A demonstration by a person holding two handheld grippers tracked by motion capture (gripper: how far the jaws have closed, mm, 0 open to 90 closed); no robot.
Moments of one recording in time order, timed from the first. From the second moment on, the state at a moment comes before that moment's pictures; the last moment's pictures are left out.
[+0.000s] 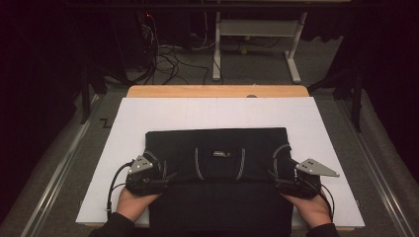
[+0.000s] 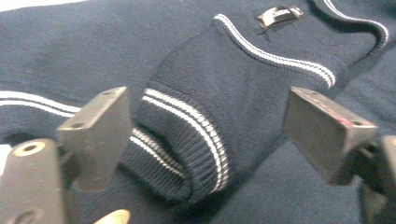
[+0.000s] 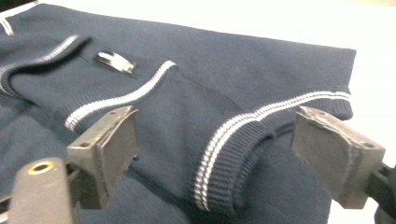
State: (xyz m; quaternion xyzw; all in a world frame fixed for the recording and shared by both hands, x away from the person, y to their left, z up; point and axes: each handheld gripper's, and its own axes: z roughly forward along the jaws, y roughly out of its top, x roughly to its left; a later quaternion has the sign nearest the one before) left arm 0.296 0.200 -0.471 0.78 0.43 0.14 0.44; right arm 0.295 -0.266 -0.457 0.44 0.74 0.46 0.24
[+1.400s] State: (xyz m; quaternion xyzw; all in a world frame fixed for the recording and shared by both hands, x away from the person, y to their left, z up) left arm 0.381 0.135 -0.425 0.79 0.43 0.11 0.42; right arm 0.368 -0.186 -0.420 0.39 0.78 0.44 0.22
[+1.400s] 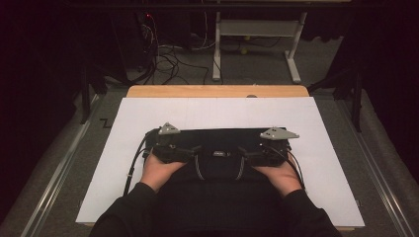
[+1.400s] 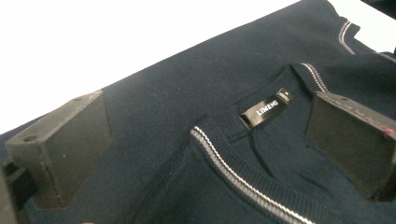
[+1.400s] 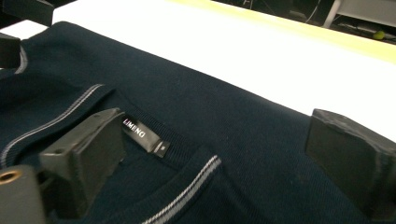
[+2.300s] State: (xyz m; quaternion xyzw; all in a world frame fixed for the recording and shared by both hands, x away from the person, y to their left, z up) left arm 0.395 0.112 -0.466 0.82 0.45 0.08 0.33; right arm 0.388 -0.164 -0.463 0.44 0.82 0.32 0.16
